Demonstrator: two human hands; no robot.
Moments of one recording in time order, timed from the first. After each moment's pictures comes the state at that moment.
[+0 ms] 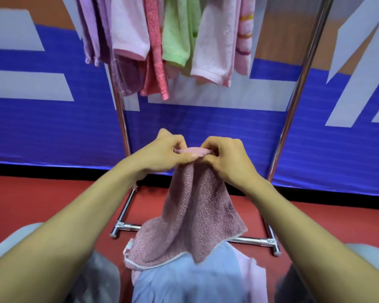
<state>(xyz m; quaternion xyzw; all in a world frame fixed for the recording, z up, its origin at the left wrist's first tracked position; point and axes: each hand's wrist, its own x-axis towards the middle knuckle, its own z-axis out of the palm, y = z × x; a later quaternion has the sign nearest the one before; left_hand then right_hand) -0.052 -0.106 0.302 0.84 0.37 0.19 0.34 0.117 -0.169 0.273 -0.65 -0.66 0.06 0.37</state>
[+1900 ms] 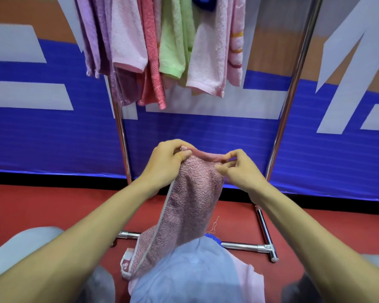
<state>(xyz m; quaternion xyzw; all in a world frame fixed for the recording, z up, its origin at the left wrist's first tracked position) -0.035 -0.120 0.284 0.77 0.36 0.38 0.36 0.142 -0.190 0.265 -0.73 -0.44 0.26 0.45</state>
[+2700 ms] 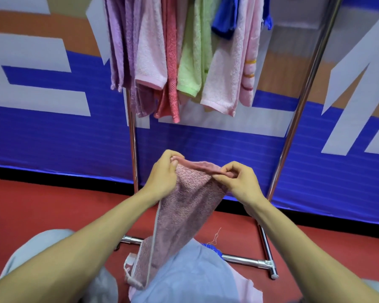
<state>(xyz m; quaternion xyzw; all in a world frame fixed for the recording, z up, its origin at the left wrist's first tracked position) -0.056 -0.101 0.267 0.74 0.41 0.42 0.32 0.133 -0.176 0.260 -0.68 -0.48 0.22 0.52</state>
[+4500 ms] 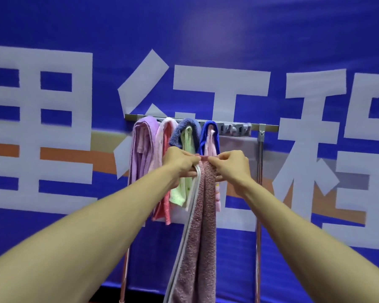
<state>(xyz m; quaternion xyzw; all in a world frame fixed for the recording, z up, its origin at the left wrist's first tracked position) -0.043 -0.186 0.580 0.64 0.32 0.52 0.46 0.086 -0.236 0.573 -0.60 -0.53 0.03 0.60</state>
